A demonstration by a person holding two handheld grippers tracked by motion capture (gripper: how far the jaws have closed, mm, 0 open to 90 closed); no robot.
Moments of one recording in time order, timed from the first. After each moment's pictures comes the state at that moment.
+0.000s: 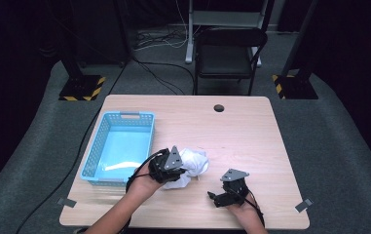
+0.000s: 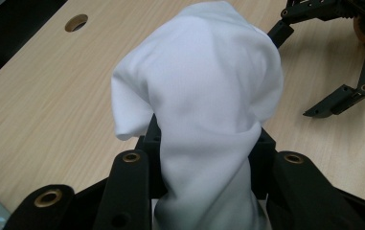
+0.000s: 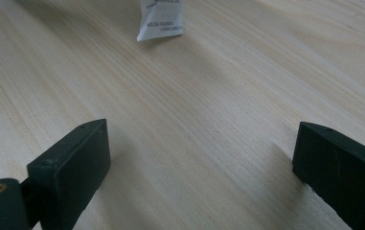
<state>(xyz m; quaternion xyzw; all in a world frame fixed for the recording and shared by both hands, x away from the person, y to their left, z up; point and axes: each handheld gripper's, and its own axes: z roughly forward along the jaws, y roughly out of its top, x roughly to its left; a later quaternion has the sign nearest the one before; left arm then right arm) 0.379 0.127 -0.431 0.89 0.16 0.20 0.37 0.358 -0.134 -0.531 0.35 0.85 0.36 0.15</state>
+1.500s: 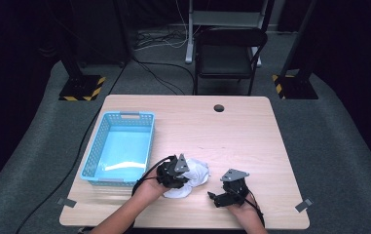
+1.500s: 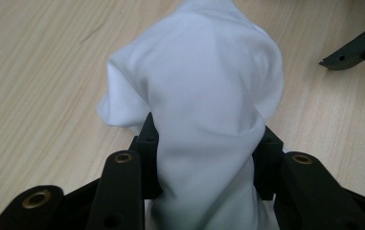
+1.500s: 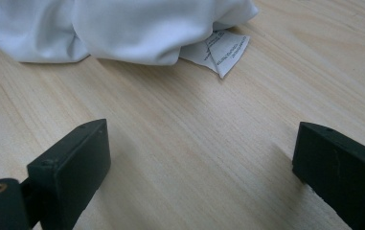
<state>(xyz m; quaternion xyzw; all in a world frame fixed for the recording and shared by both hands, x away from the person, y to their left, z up) 0.393 0.112 -0.482 0.93 0.17 0.14 0.30 0.358 -0.134 -0.531 0.36 0.85 0.36 0.15</state>
